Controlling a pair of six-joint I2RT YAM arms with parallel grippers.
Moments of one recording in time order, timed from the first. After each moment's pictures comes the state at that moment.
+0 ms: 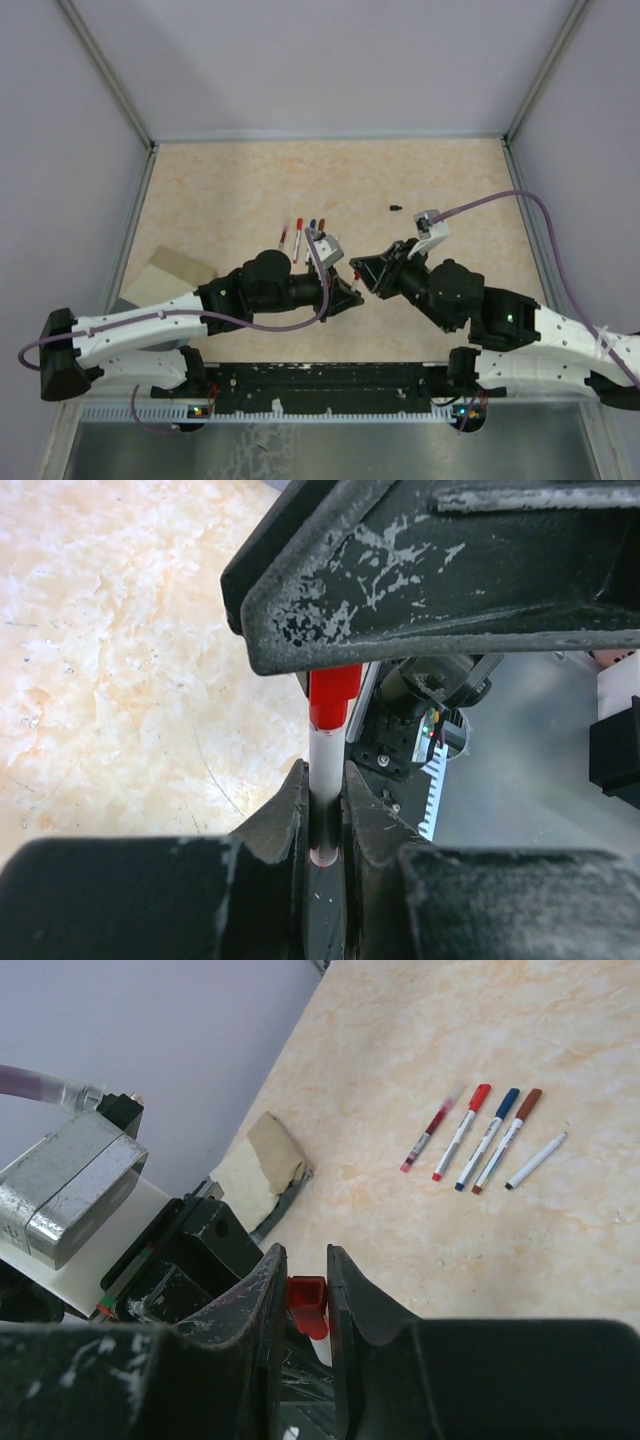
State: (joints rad) left arm -1.19 1.11 0.86 0.06 0.11 -0.35; right arm 1.31 0.69 0.91 -0.38 0.61 0.71
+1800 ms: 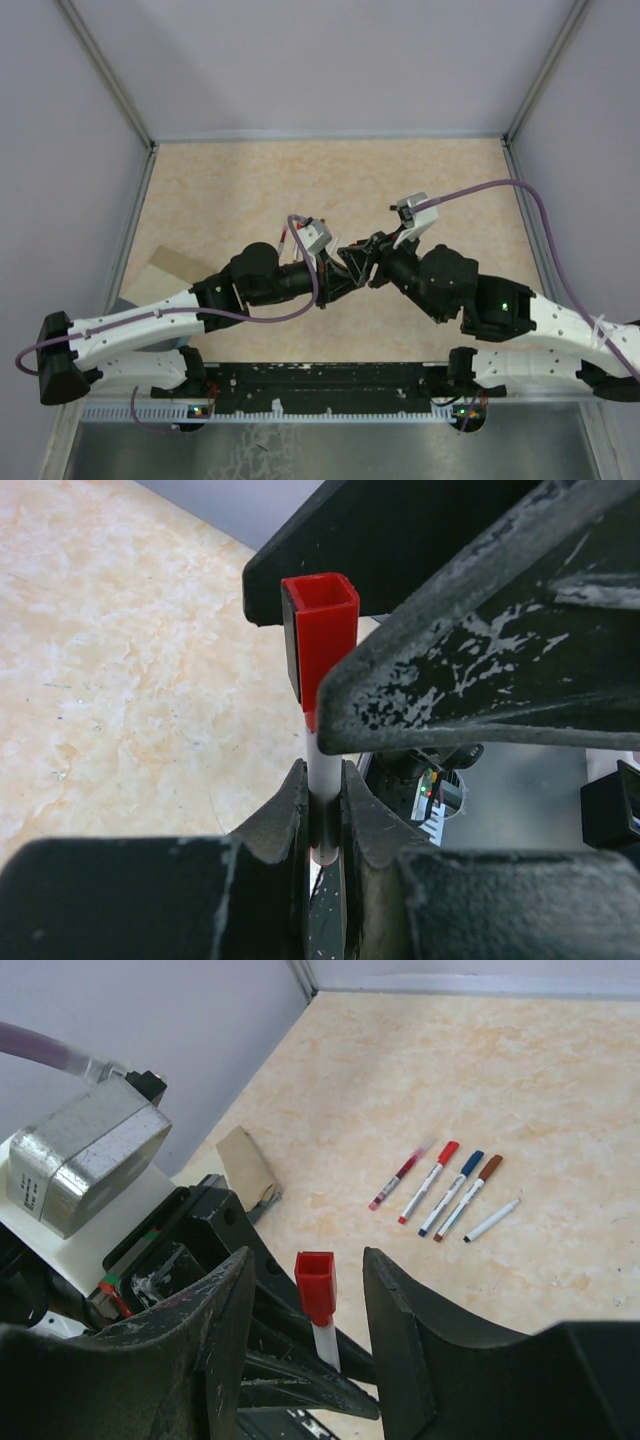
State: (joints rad) left arm -1.16 1.10 0.86 0.17 0.11 -0.37; right arm 1.33 0.81 1.08 -0.39 0.64 0.48
